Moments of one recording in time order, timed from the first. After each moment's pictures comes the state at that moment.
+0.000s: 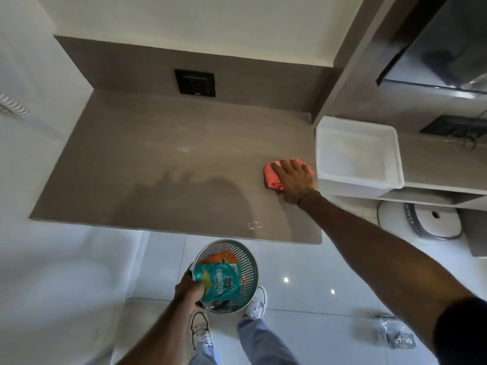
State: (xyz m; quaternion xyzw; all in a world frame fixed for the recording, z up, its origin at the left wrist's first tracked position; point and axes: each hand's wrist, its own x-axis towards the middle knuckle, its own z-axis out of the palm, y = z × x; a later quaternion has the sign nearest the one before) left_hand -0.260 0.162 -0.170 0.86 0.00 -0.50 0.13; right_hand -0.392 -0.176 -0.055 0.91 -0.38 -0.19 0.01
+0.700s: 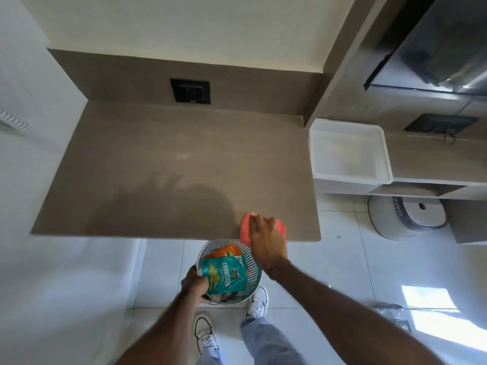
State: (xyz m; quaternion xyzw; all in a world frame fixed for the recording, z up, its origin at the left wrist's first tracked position) left_hand -0.244 0.145 -0.147 0.84 0.00 -0.52 0.16; right_hand -0.382 -0.002 -0.074 0.88 -0.44 -0.14 -0.08
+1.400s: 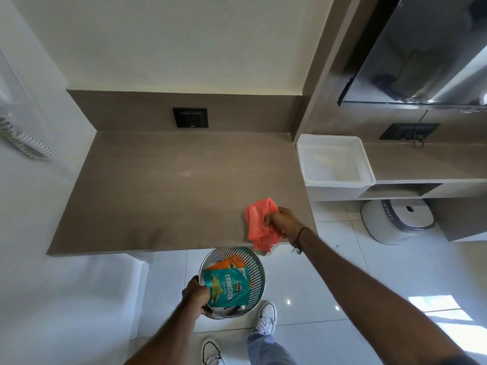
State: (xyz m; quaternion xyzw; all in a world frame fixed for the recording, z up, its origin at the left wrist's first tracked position) left_hand -0.226 0.169 -0.114 0.84 -0.08 -0.51 0.16; right_hand -0.392 -0.050 -0.013 0.49 -0.62 0.07 -0.61
